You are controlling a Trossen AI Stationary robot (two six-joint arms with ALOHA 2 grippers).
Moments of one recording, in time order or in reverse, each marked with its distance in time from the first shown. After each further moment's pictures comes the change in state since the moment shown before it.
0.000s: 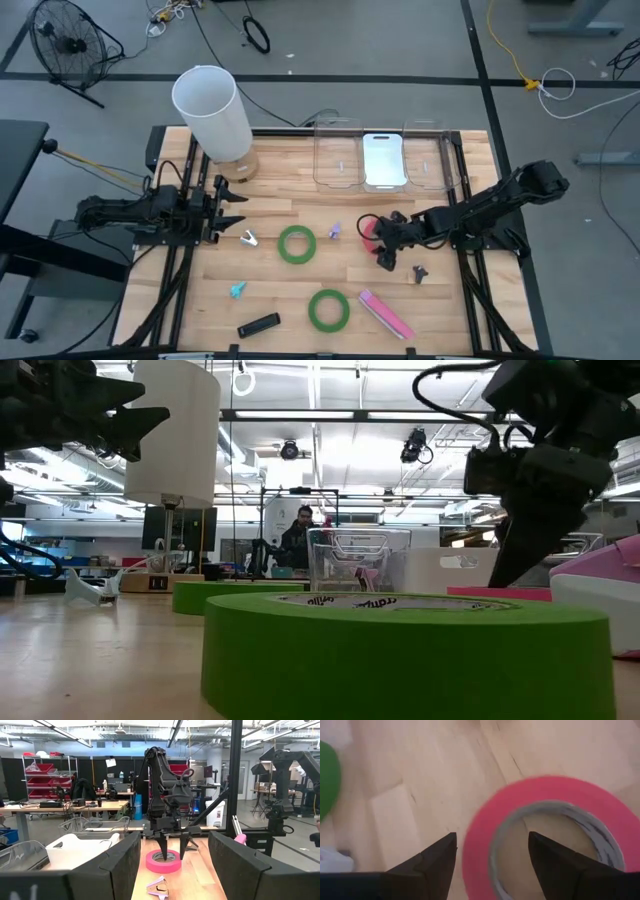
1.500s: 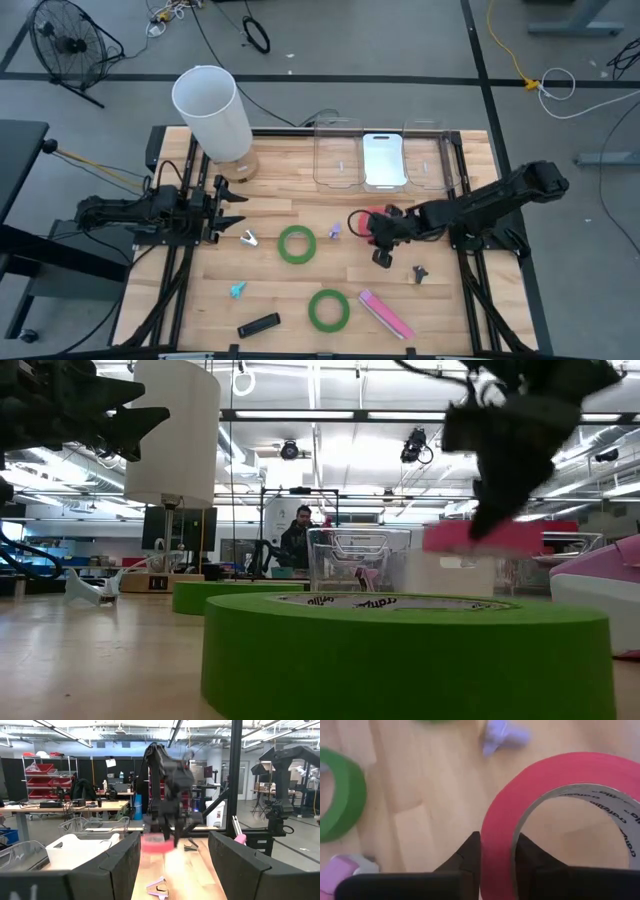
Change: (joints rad) left arm 0.000 0.000 0.000 0.000 0.000 0.000; right arm -0.025 -0.014 0.266 -0.324 0.024 -0.118
